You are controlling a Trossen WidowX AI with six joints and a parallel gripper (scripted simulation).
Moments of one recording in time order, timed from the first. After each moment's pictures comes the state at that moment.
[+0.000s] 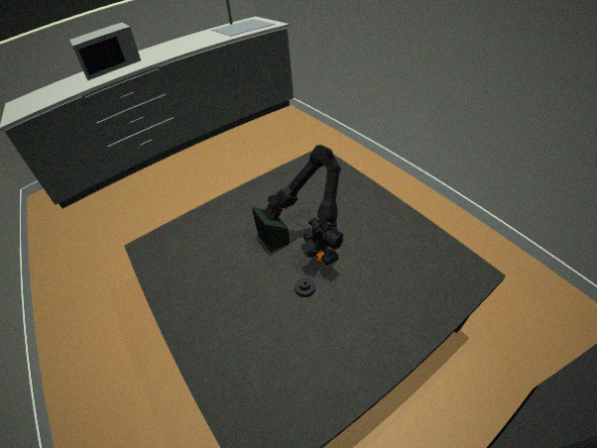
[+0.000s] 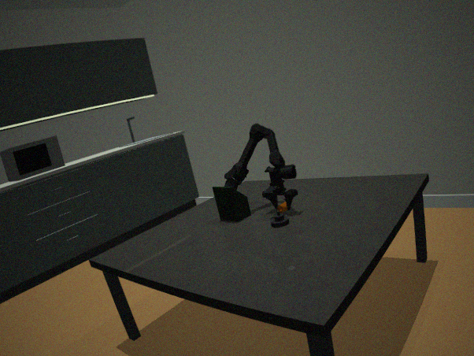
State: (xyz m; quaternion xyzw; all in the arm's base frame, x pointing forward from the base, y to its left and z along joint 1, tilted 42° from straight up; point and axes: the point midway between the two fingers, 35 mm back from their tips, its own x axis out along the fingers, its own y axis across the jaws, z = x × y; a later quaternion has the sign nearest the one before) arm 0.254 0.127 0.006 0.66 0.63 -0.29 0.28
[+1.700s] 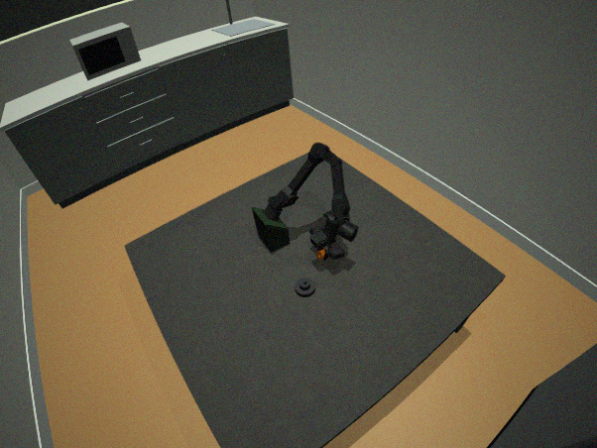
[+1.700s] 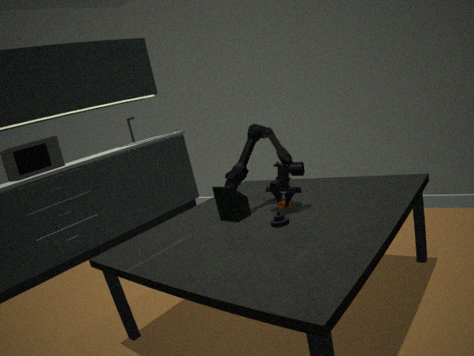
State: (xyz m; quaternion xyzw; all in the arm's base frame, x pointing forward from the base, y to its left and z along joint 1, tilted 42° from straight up) arm 0.253 0.132 0.025 0.61 0.58 -0.40 0.38
